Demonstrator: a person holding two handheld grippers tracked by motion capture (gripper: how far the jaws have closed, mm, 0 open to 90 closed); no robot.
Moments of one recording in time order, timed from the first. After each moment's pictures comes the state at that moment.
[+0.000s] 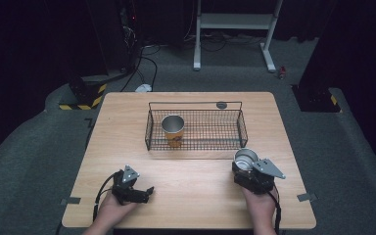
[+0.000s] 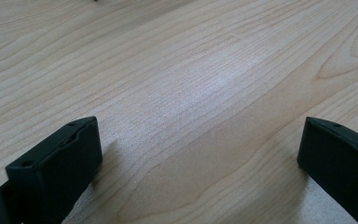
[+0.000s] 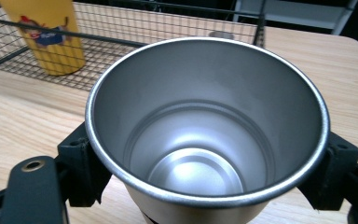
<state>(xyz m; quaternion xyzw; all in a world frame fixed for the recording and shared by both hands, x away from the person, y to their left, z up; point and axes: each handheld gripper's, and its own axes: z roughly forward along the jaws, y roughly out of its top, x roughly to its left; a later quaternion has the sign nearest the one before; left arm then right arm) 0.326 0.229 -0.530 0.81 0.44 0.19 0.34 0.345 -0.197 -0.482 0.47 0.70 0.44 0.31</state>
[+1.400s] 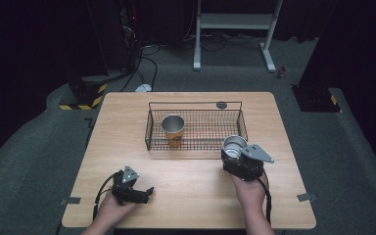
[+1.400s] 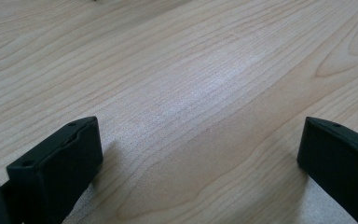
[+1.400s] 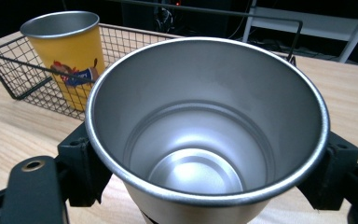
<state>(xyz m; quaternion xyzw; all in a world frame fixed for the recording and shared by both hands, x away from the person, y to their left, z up) 0.325 0.229 -0.530 0.81 0.44 0.19 0.33 0.371 -0.164 -0.446 0.46 0.71 0.45 0.30</state>
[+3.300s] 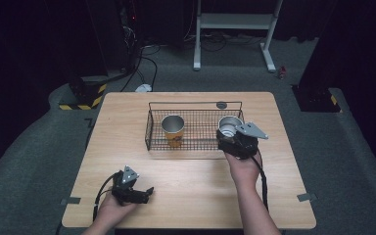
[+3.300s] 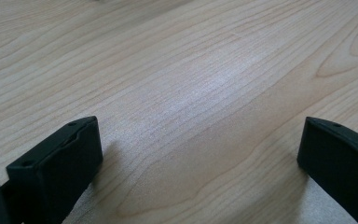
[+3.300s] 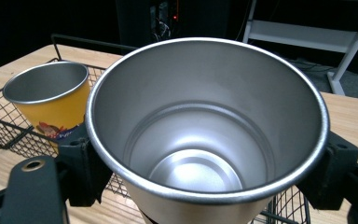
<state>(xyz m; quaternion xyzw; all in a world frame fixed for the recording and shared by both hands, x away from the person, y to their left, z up) 0.324 0.229 -0.530 0.81 0.45 0.19 0.34 0.419 -0.148 -0.414 0.46 0.69 0.46 0.31</state>
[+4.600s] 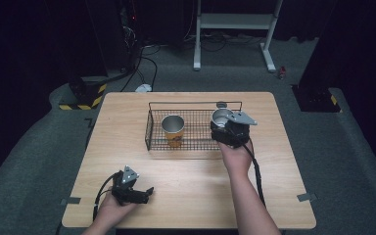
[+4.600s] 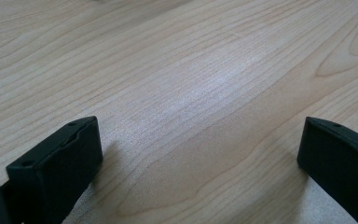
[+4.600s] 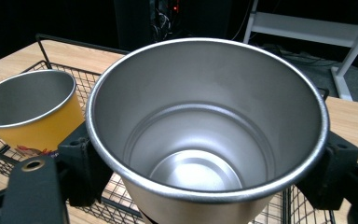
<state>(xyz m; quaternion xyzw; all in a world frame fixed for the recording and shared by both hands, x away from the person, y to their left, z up) 0.324 0.229 -0.530 0.81 0.45 0.19 0.34 0.456 -0.127 -0.414 0.47 0.70 0.44 0.30</state>
